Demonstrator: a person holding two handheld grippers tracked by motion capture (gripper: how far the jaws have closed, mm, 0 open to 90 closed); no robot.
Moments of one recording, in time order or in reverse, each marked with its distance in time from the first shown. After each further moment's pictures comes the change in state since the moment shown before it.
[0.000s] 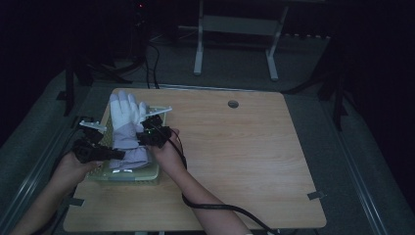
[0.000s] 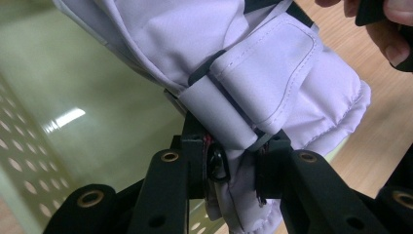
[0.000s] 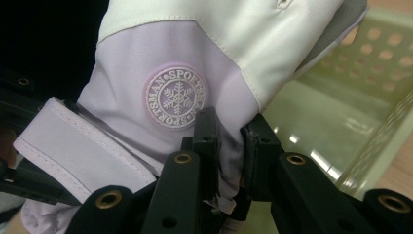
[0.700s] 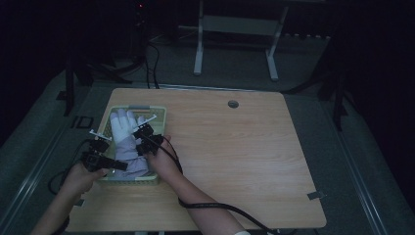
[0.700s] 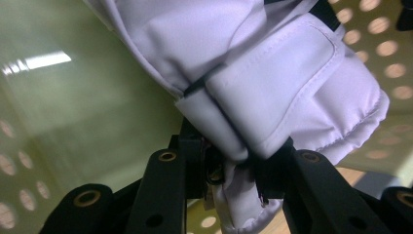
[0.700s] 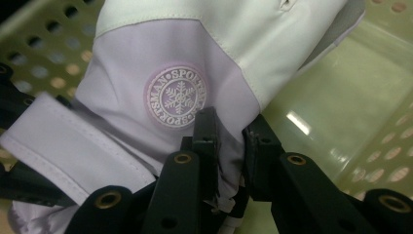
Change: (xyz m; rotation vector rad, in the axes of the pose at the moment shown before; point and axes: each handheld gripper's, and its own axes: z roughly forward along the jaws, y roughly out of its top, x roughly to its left) left arm 0.024 -0.024 0.046 0.113 -0.027 -0.200; right arm 0.007 -0.016 0.047 0.205 -0.106 -0.077
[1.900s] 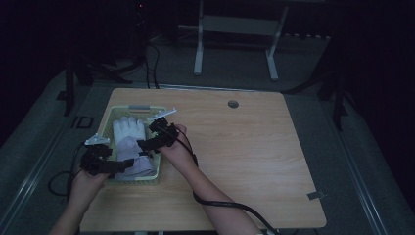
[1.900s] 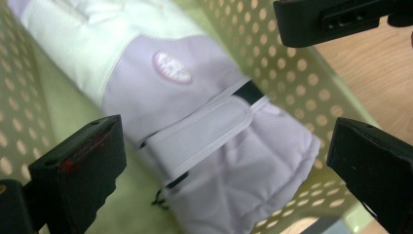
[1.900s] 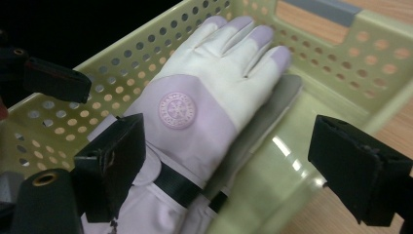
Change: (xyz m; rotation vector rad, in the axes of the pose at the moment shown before) left arm -0.053 -0.017 -0.020 -0.377 0.194 0.129; right arm -0.037 -0.005 -0.048 -0.210 0.116 -0.073
